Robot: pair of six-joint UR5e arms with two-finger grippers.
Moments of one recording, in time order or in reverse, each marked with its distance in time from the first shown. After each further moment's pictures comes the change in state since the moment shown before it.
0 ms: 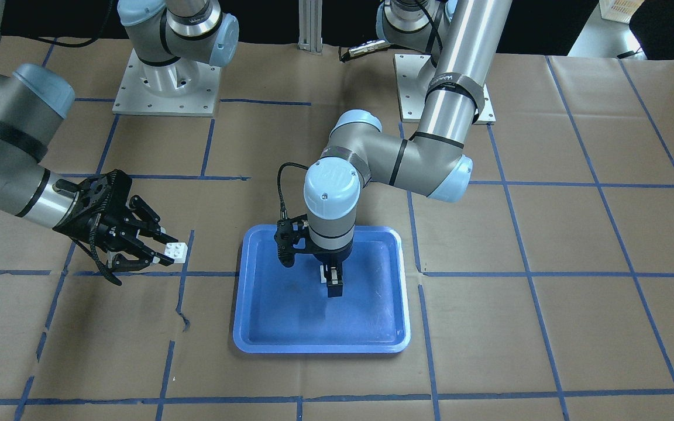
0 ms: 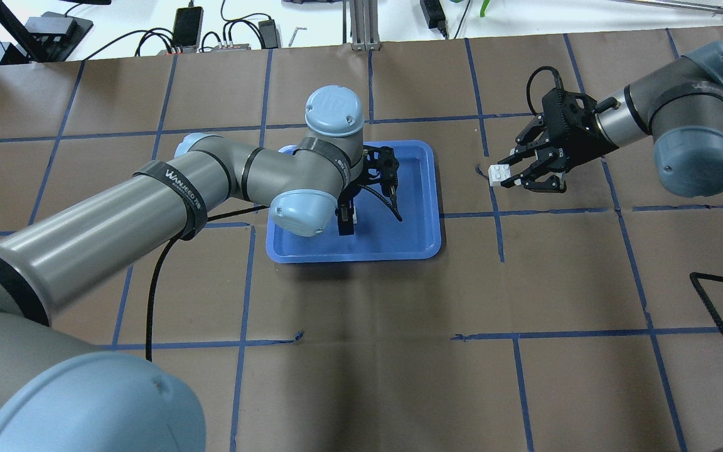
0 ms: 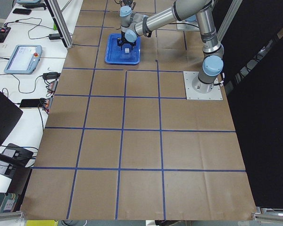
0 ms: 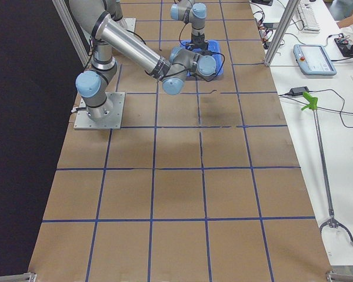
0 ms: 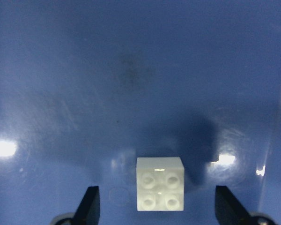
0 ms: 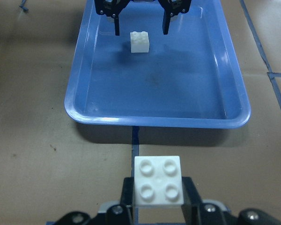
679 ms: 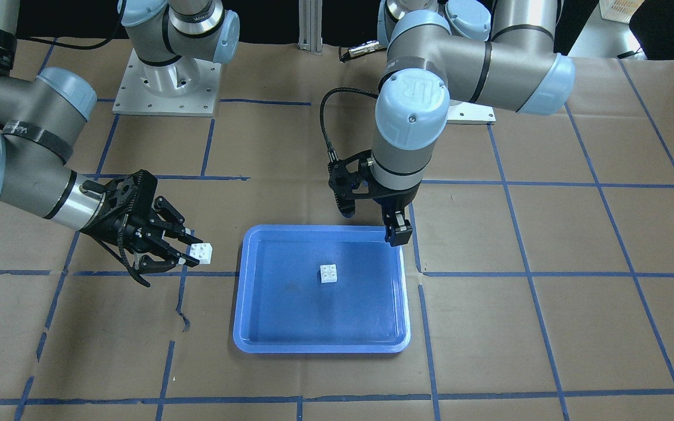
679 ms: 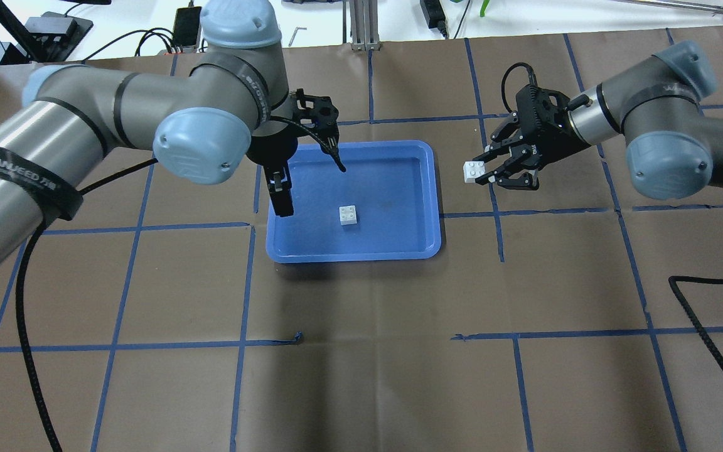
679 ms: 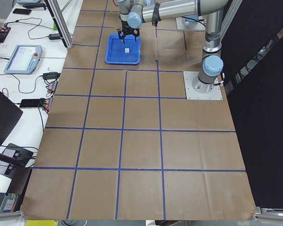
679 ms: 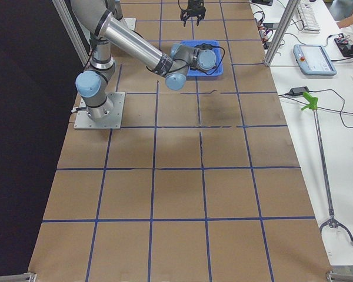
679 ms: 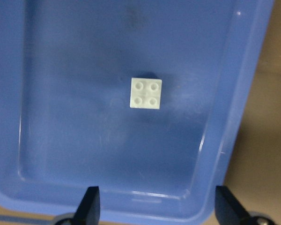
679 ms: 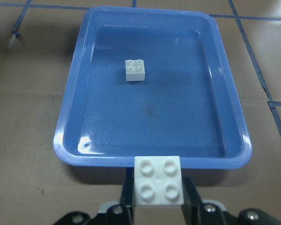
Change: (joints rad) left arm 0.131 0.297 0.062 -0.477 -0.011 -0.006; right arm 0.098 0.028 -0.001 -0.110 0.050 0.143
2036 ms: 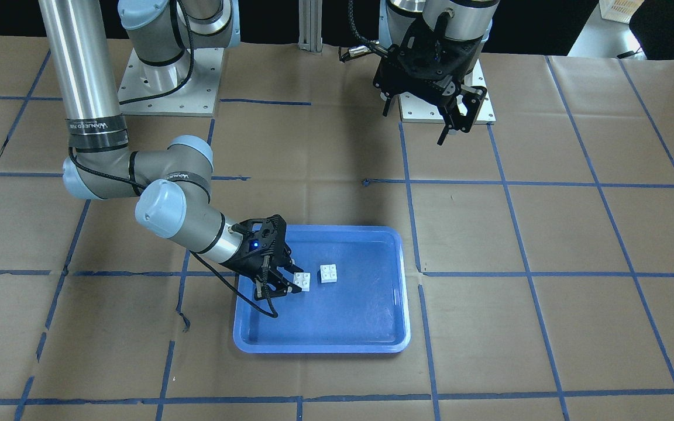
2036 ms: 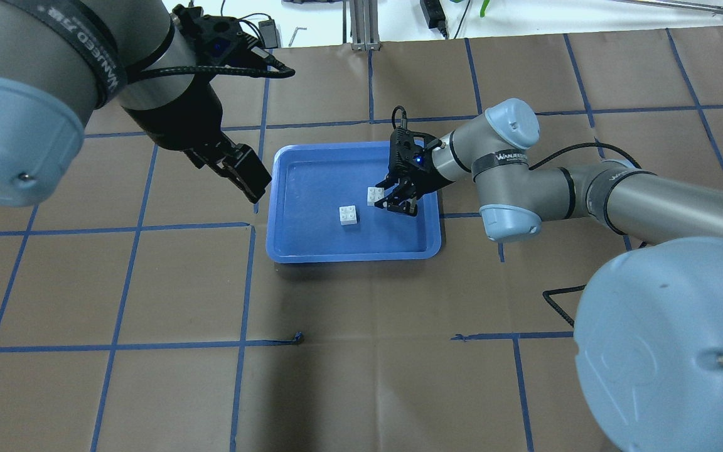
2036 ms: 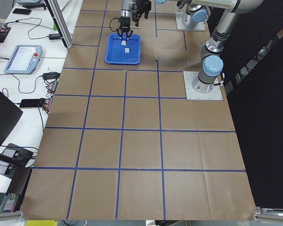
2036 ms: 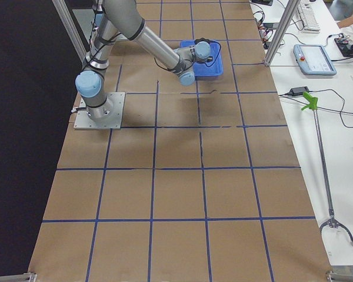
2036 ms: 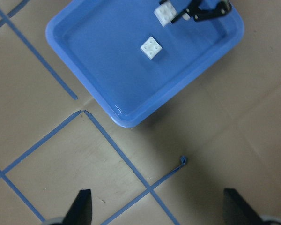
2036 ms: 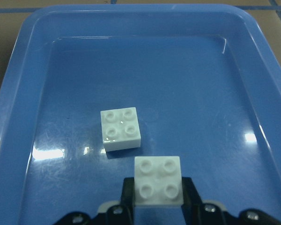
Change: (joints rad) left arm 0.053 0.288 0.002 -0.107 -0.083 -0.832; right arm 0.304 0.270 0.000 -0.548 -0.060 0.471
